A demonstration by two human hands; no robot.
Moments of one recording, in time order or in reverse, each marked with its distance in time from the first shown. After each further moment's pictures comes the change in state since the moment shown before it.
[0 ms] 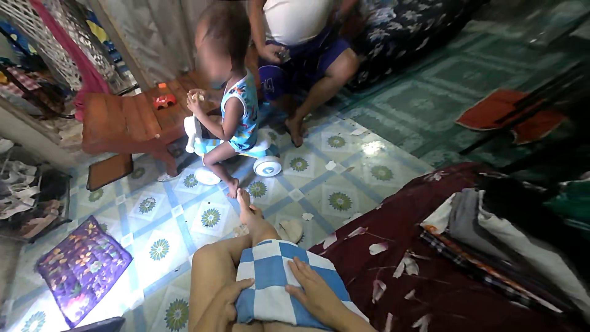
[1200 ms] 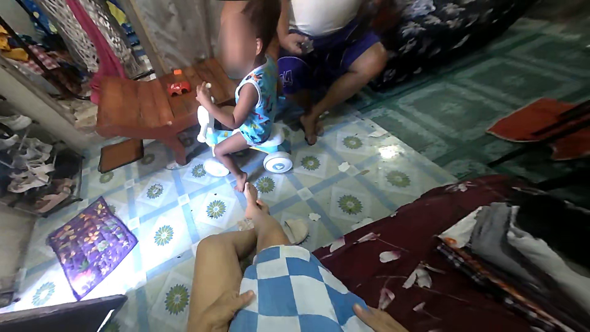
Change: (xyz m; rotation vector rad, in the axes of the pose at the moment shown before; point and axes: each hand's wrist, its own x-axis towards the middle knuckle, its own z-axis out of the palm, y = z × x) left_hand -0.043 -0.028 -0.025 0.122 -0.242 0.198; right_hand -0.093 0.055 -0.036 0.992 0.016 0.299
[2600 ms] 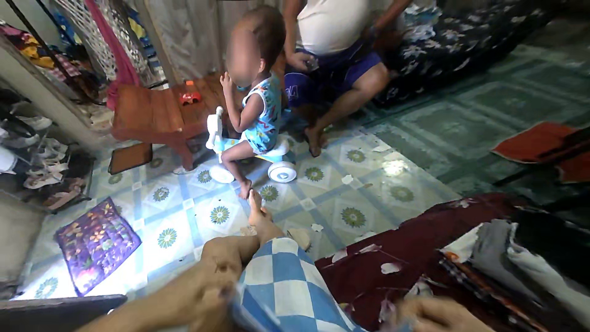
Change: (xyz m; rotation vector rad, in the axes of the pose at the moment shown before) left_hand -0.108 0.121 -0.015 1.188 -0.119 0.785; right_hand -0.050 -0.099 -0.022 -0.253 -0.215 -0.584
